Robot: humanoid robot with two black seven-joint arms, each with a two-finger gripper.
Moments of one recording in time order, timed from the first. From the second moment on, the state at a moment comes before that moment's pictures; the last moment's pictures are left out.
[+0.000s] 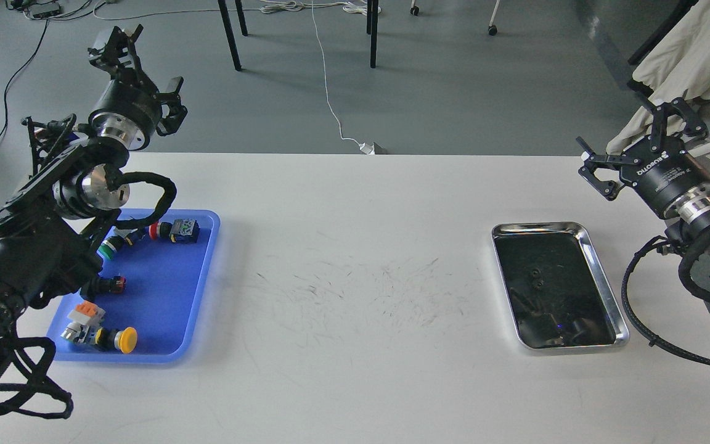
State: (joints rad) left arm -0.86 0.28 -0.86 -0.63 0.20 -0.11 -0.29; right arm 0.58 -0.64 0.78 0.91 0.37 0.49 0.07
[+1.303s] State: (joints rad) left arm -0.86 0.34 -0.85 -0.63 0.19 -0.06 -0.26; right arm 0.66 -0.77 0.66 0.96 0.10 0.49 0.08
